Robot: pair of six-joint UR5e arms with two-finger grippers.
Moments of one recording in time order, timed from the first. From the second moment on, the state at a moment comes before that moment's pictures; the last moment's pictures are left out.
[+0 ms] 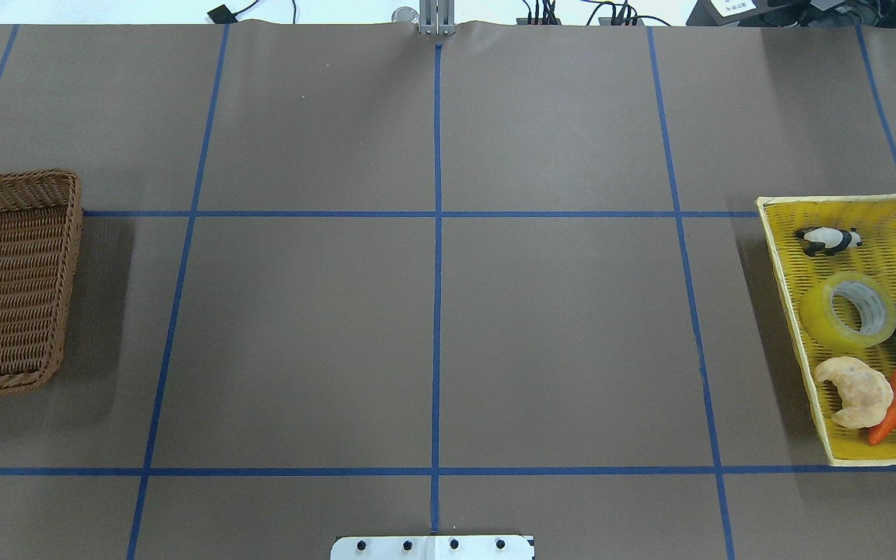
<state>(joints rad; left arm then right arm) -1.42 -1.52 -1.85 -1.83 -2.40 -0.08 1.47 -1.67 1.75 -1.27 2.46 -0.09</state>
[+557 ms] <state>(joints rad) -1.42 -1.51 -1.85 -1.83 -2.40 -0.08 1.47 -1.66 1.75 -1.26 2.46 -0.05</state>
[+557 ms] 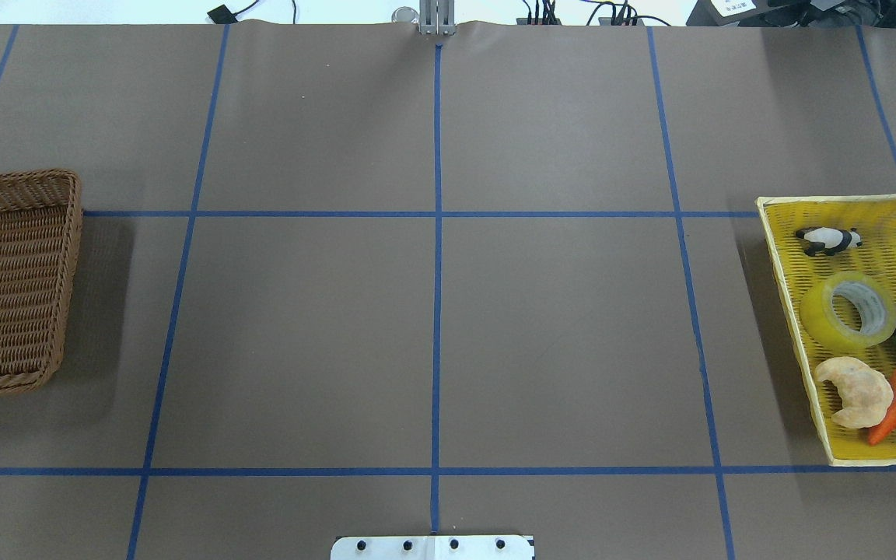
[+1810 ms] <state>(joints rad) -1.42 -1.50 -1.84 -1.82 -2.27 -0.17 1.32 -1.64 1.73 -1.21 2.34 0.15</state>
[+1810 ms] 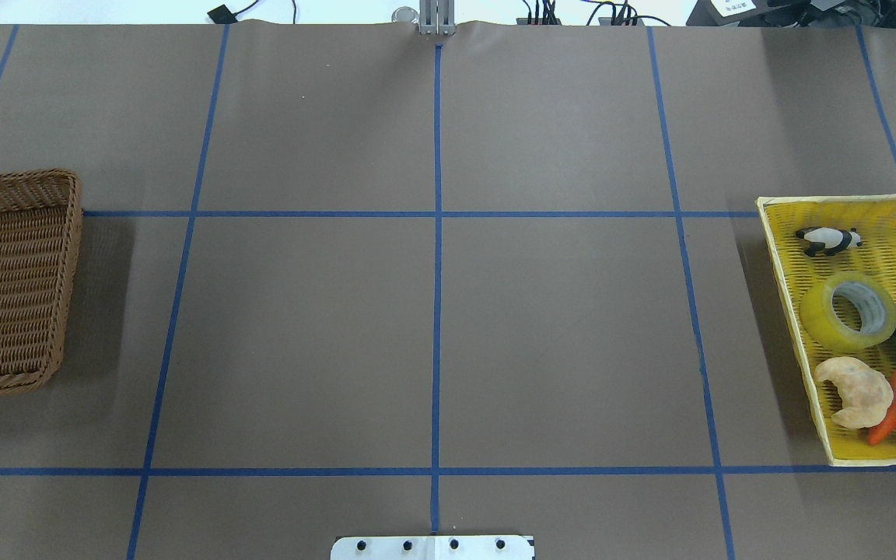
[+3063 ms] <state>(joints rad) -1.42 -1.49 -1.85 -1.82 -2.27 -0.18 1.08 -1.62 1.58 -1.16 2.30 0.22</state>
